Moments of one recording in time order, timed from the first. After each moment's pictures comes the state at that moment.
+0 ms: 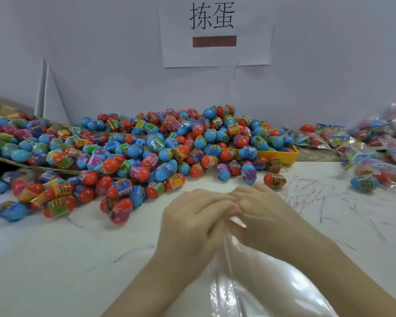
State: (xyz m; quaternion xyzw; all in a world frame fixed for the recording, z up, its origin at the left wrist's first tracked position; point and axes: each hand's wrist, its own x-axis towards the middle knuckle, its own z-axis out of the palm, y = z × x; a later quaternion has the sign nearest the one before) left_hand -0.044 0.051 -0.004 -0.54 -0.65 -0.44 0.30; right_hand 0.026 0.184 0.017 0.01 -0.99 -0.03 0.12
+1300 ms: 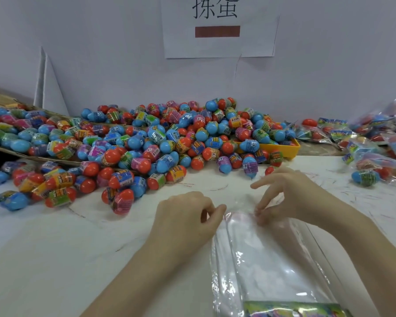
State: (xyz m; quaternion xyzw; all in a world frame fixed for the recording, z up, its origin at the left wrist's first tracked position) left_hand -0.054 0.048 -0.011 -0.42 -0.85 -0.30 0.11; right_hand 0.033 0.240 0.020 -0.09 -0.99 0.12 0.04
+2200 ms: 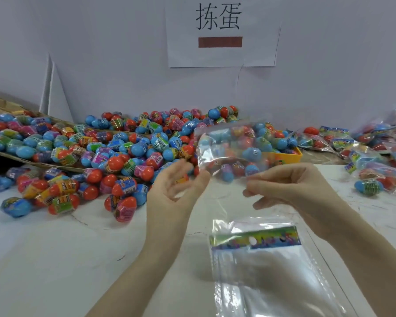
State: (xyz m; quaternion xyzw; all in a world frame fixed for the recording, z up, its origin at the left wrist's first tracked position) left_hand -0.054 0.047 0.015 -0.21 -0.60 -0.77 -0.06; right_hand 0.041 0.198 0.053 -0.10 -0.73 0.65 0.18
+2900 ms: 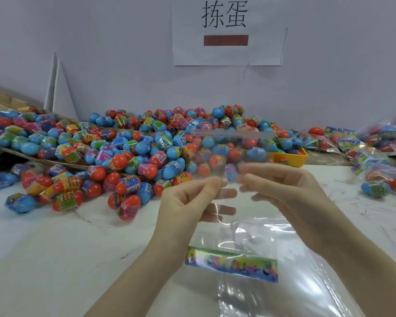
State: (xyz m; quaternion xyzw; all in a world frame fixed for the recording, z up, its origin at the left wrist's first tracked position) left_hand -0.045 0.045 0.020 -0.27 -0.56 -0.76 -0.18; right_hand 0.036 0.178 0.046 -0.11 -0.72 0.65 0.21
